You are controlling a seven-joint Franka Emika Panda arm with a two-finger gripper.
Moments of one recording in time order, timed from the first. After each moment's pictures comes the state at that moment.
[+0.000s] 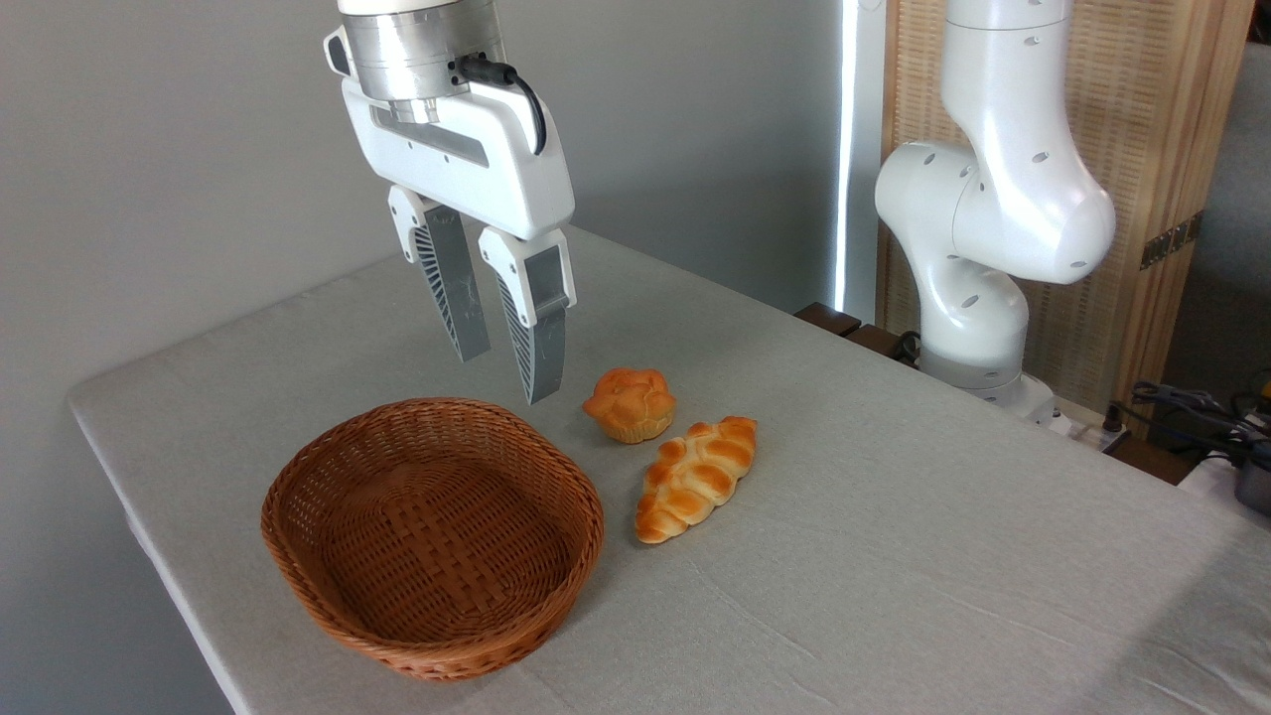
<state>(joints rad) -0.04 0.01 -0.02 -1.61 0.01 1.63 0.71</state>
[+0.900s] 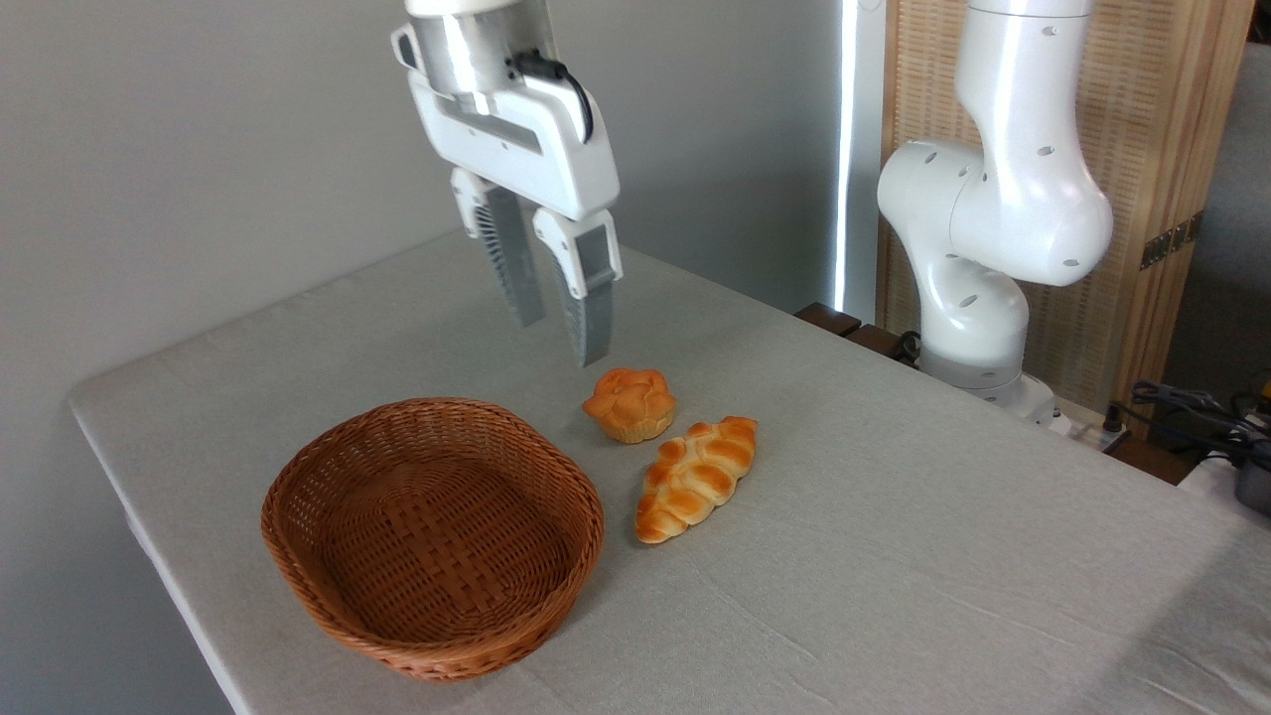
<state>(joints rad) -0.11 -0.17 -0.02 -1.86 -0.01 1.64 0.71</state>
